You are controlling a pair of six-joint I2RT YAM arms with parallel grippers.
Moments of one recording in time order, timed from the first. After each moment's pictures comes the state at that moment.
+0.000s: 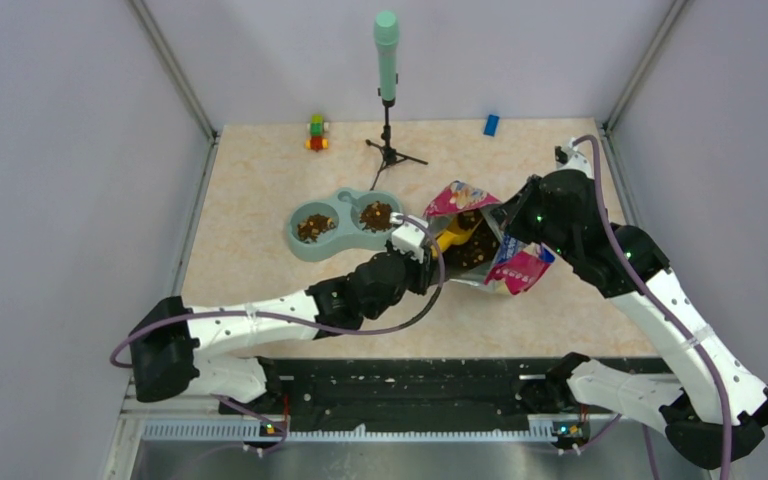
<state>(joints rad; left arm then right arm) -1.15 1.31 0.83 0.20 -0.46 -0.32 0.62 0.98 1.30 -0.83 0.27 0.84</state>
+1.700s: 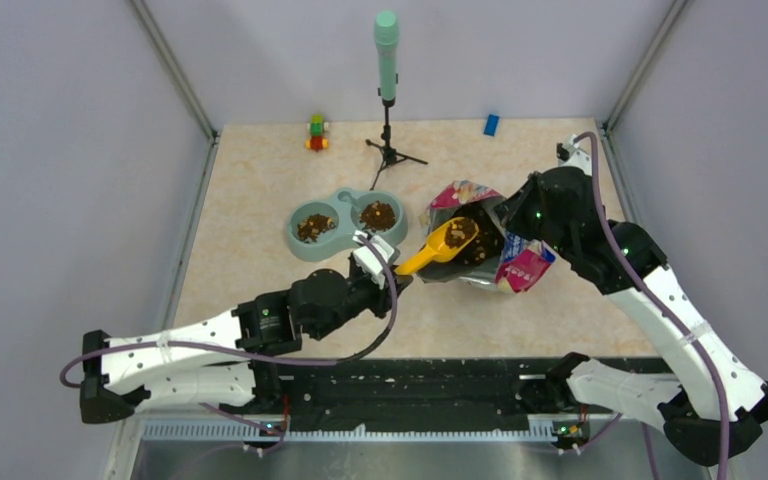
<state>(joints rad) -1.27 0.90 0.83 -0.14 -0.40 -0.15 0.62 1.00 1.30 -0.83 0.32 0.84</state>
